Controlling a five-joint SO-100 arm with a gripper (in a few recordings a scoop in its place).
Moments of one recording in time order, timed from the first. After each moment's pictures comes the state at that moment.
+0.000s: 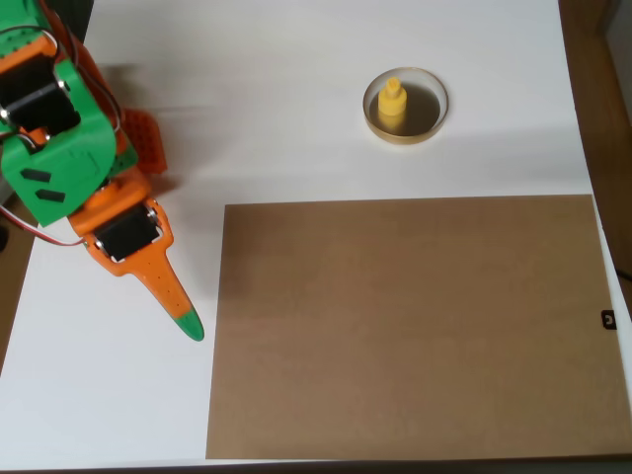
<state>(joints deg) 12.7 162.5 155.2 56.6 -10.7</state>
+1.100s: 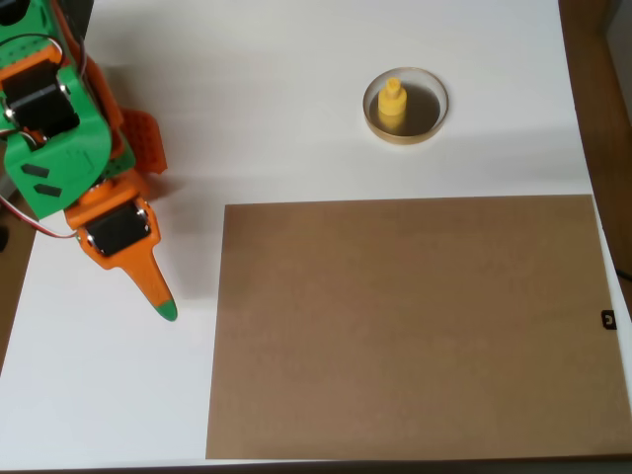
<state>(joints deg) 16.3 185.3 168.8 62.7 -10.7</state>
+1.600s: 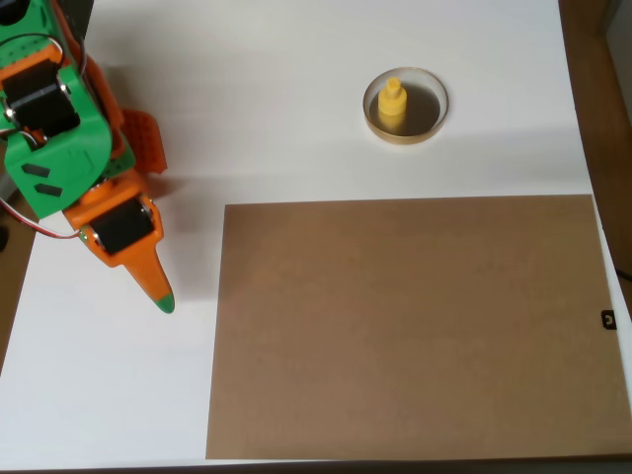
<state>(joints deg) 16.2 185.3 168.8 62.7 -16.1</state>
